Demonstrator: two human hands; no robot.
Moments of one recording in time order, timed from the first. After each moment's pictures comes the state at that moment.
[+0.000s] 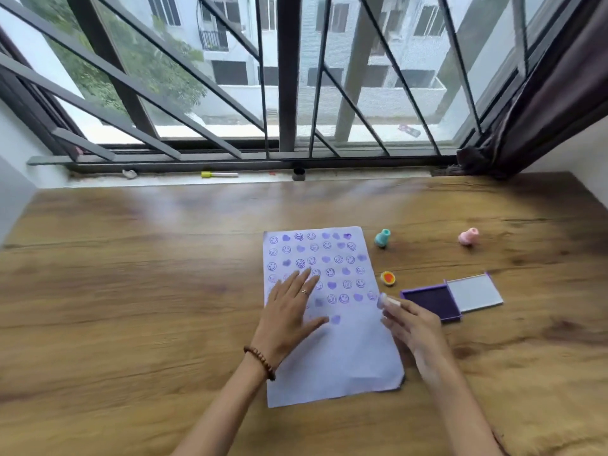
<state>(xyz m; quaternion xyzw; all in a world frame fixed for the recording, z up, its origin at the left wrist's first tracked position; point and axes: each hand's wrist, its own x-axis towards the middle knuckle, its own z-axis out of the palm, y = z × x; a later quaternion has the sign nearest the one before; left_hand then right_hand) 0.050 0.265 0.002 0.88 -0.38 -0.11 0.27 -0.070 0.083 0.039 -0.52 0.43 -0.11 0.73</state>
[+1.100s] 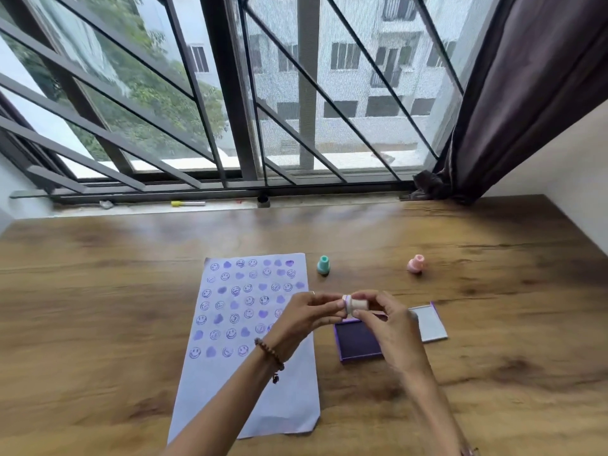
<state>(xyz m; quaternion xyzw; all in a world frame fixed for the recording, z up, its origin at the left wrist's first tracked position) 0.020 0.104 0.033 0.57 -0.10 -0.42 0.69 -0.081 -0.022 0.059 -0.81 0.18 -0.18 0.52</state>
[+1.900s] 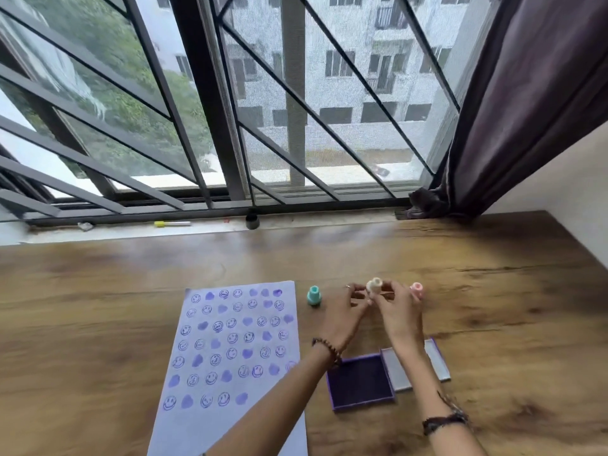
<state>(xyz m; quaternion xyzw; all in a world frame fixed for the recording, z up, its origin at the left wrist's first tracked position) 0.046 -0.004 0.013 0.76 -0.17 -0.25 0.58 -0.004 -0.098 0.023 -0.83 0.34 -0.19 0.40</state>
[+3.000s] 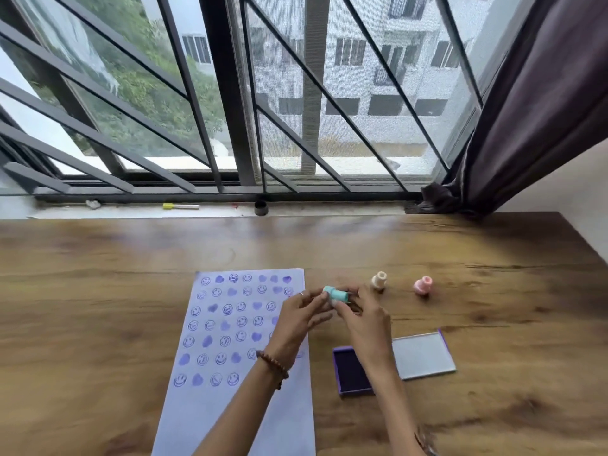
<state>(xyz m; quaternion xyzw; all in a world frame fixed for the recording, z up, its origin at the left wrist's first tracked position) 0.050 0.083 0.018 0.57 -0.01 -0.32 0.76 -0.017 -0.019 0.036 -0.81 0.23 -0.17 0.51</state>
